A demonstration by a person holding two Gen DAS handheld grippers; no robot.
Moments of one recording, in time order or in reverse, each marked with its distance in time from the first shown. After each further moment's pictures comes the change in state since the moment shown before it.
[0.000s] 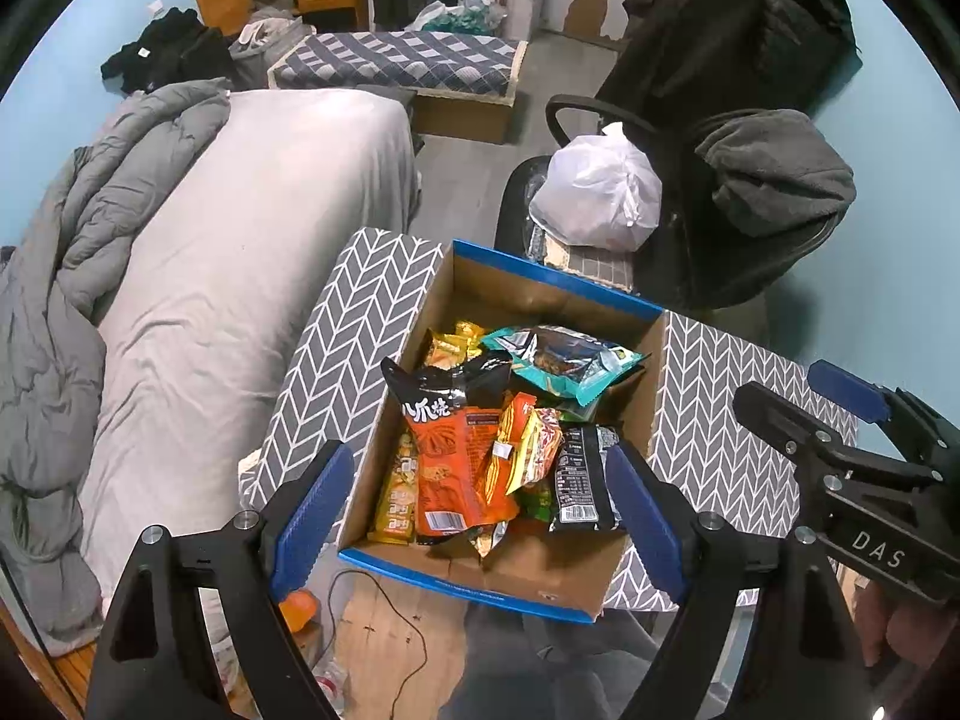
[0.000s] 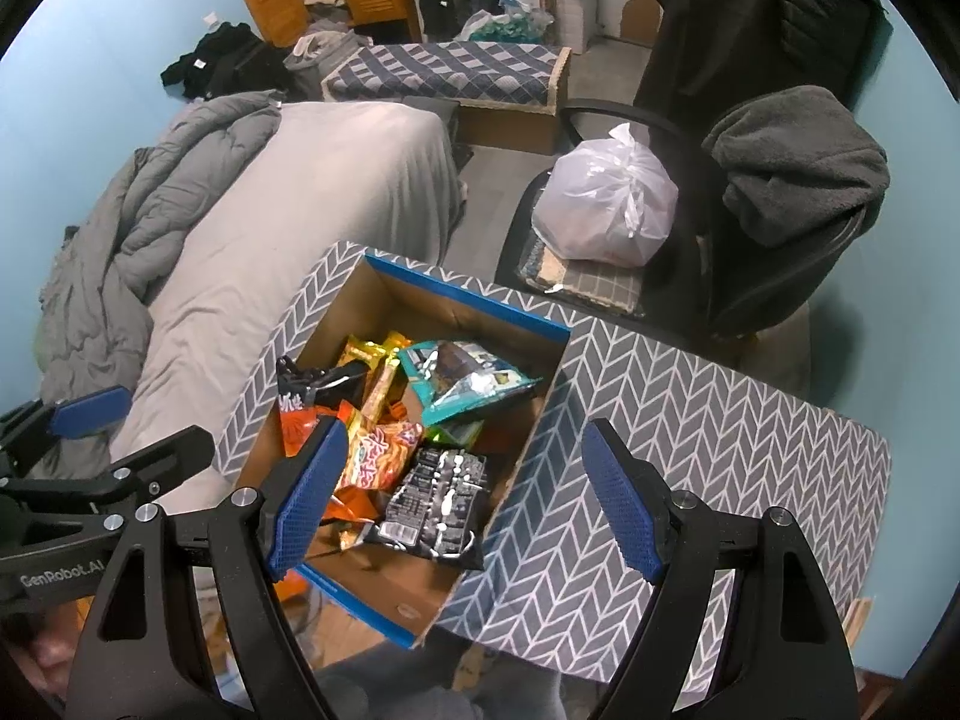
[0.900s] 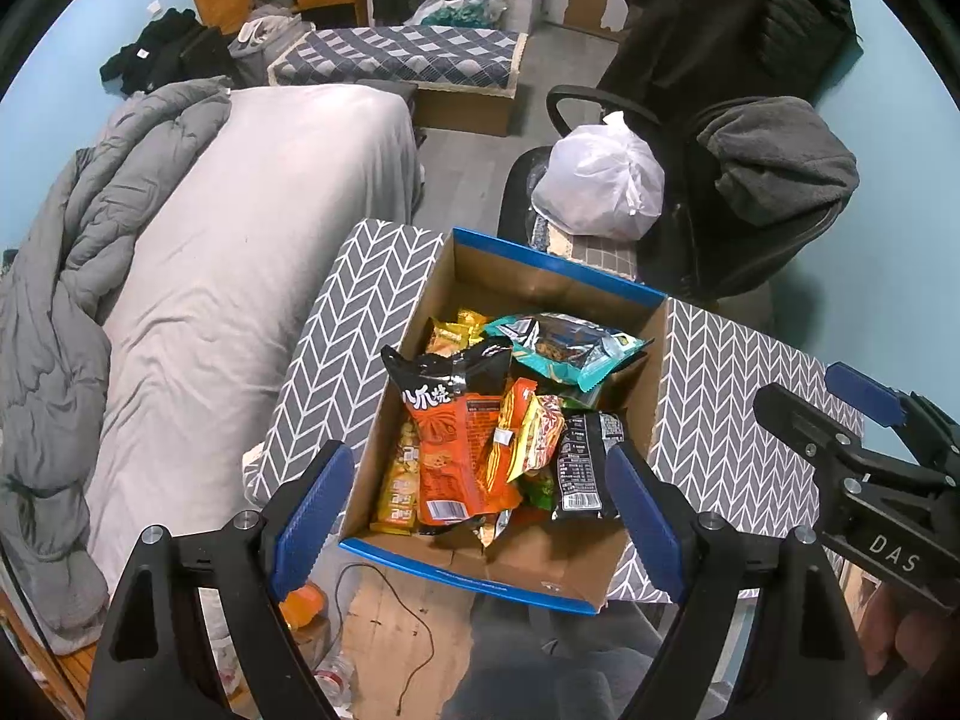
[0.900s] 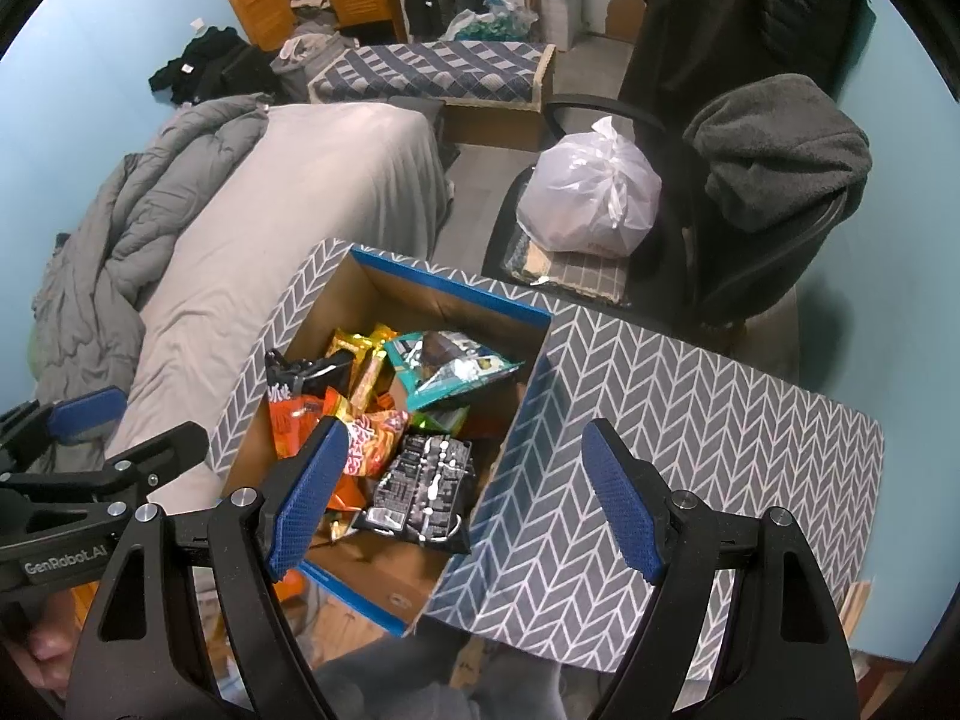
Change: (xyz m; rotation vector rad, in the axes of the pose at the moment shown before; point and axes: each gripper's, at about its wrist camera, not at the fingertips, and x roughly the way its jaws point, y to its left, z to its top) left arm 0.000 -0.004 -0.006 0.007 0.016 0.015; right arm -0.006 -0.009 -0.010 0.019 0.002 -0.019
